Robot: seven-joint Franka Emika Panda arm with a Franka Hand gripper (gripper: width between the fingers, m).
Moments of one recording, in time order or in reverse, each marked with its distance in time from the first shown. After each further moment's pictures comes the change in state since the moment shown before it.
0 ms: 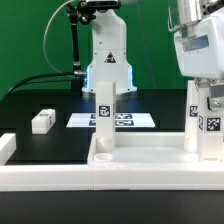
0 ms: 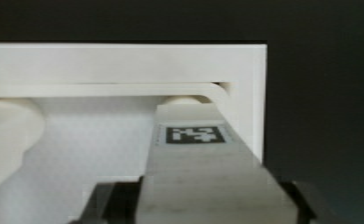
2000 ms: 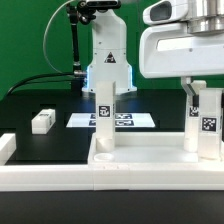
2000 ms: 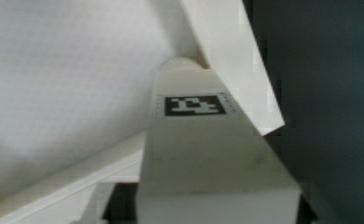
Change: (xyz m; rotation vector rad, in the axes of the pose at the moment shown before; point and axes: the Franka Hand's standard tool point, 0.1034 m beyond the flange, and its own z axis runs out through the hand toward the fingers) arm 0.003 -0.006 -0.003 -0.056 0.051 -1.004
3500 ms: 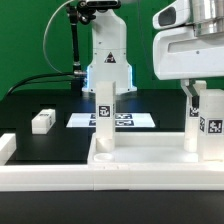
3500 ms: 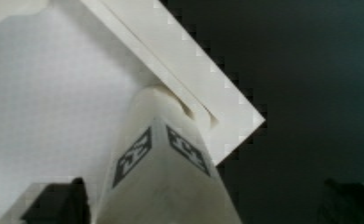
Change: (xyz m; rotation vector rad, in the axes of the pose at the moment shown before) arm -0.007 -0.012 0.003 0.034 -0.018 0.173
